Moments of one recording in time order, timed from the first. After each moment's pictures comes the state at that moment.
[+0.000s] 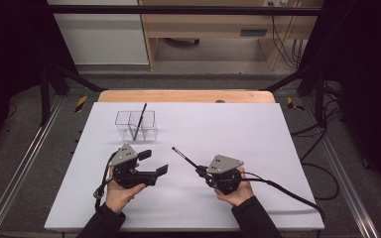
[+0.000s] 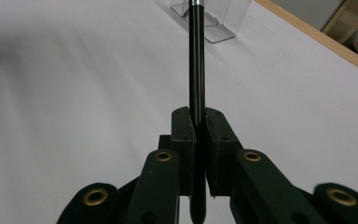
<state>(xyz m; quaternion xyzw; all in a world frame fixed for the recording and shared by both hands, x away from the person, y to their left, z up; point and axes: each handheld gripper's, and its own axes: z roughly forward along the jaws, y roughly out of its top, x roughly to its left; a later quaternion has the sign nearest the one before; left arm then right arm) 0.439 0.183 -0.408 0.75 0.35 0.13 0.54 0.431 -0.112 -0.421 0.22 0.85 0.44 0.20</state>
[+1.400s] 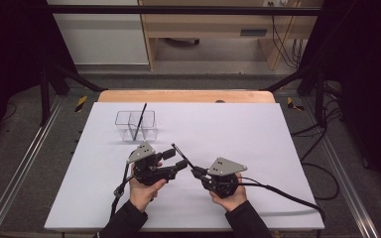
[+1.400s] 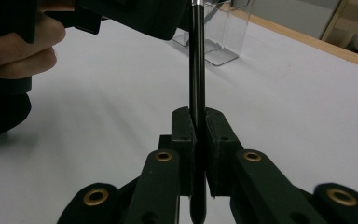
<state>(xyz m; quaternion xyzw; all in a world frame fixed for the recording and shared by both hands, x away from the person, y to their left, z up) 0.445 0.135 -0.409 0.71 0.35 0.09 0.60 0.422 -0.106 -0.429 0.27 0.80 0.50 0.18</state>
